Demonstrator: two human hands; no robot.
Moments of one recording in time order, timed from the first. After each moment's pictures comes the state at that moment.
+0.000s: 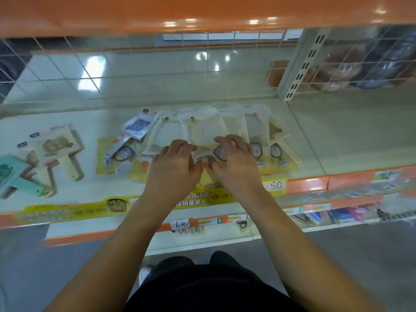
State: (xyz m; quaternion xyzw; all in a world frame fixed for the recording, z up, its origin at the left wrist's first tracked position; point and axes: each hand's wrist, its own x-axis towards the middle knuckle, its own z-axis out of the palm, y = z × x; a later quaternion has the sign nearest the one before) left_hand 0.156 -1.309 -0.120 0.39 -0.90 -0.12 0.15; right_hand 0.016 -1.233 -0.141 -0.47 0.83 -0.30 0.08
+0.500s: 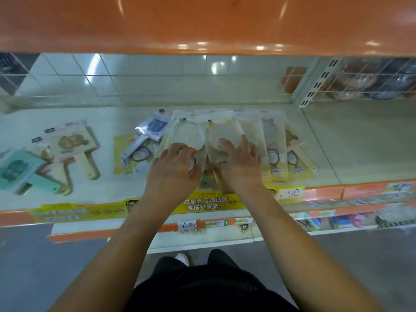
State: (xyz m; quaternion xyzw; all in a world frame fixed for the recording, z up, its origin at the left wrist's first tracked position) left_hand 0.192 -1.337 -0.125 0.41 -0.89 -0.16 0.16; right_hand 0.028 -1.273 -0.153 -0.45 0.87 -0.14 0.12
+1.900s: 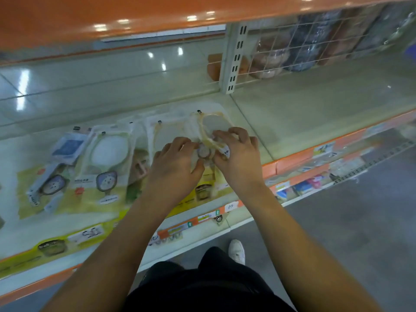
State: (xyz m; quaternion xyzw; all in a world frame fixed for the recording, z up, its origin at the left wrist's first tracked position) left_hand 0.059 -1.275 -0.118 0.26 -0.94 -0.17 0.14; right_hand -0.073 -1.172 -0.145 -0.37 0.89 -0.27 -0.04
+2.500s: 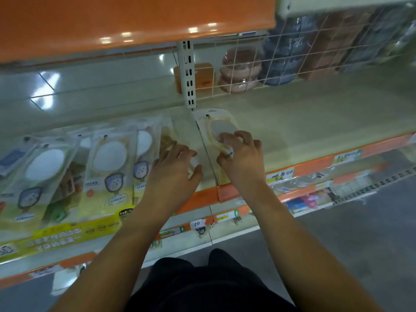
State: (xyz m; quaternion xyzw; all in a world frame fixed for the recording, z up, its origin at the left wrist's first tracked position) left_hand -0.081 -1.185 -0.119 0.31 -0.93 -0.15 0.12; right_hand -0.239 -1.097 -0.151 -0.37 0.89 -0.28 0.01
